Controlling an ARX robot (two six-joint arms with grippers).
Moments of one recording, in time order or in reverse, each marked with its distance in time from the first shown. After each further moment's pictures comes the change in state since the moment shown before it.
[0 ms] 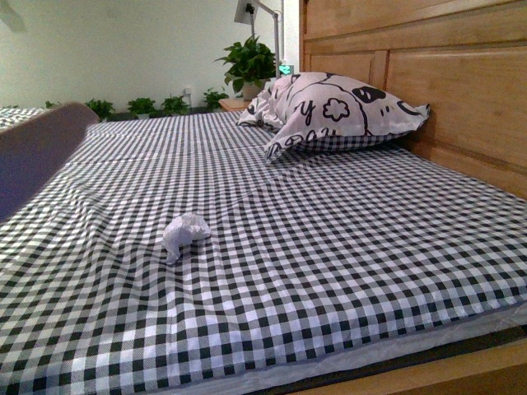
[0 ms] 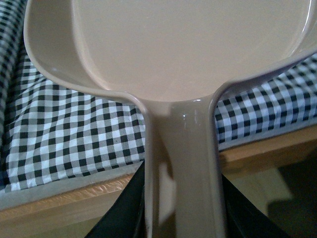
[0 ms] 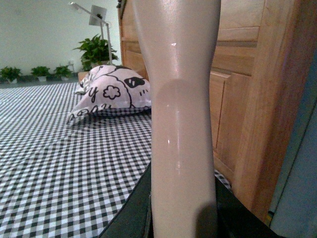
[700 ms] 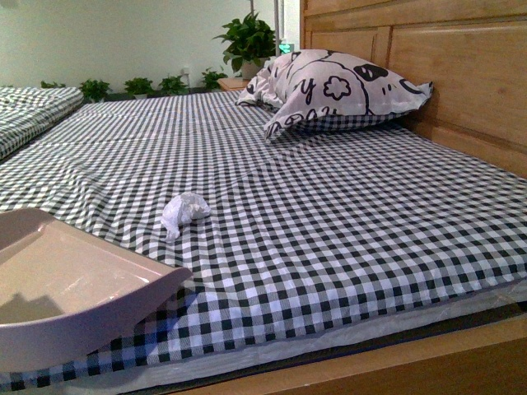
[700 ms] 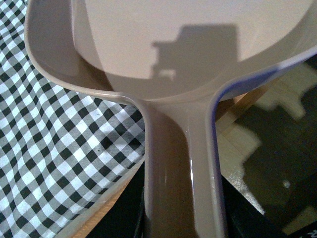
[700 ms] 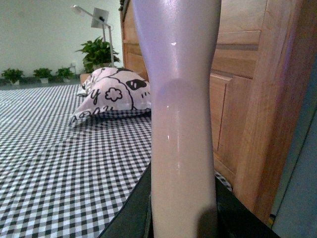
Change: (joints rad) left arm -0.008 0.505 0.129 0.020 0.045 0.571; right arm 0.000 -0.001 0.000 0.000 -0.002 0.000
